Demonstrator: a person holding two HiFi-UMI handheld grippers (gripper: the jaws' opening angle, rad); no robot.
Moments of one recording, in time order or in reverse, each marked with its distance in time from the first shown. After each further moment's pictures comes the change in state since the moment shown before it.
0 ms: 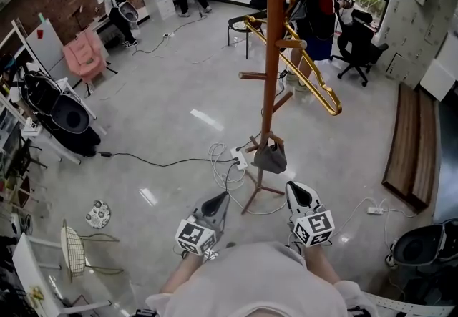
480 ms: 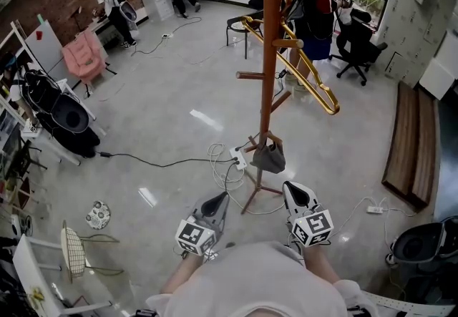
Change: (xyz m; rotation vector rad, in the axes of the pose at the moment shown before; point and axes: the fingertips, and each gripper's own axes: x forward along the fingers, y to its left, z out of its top) left arm 0.000 -0.002 -0.004 -0.005 0.003 0.004; right arm 0.000 0.009 0.005 -0.003 -0.016 0.037
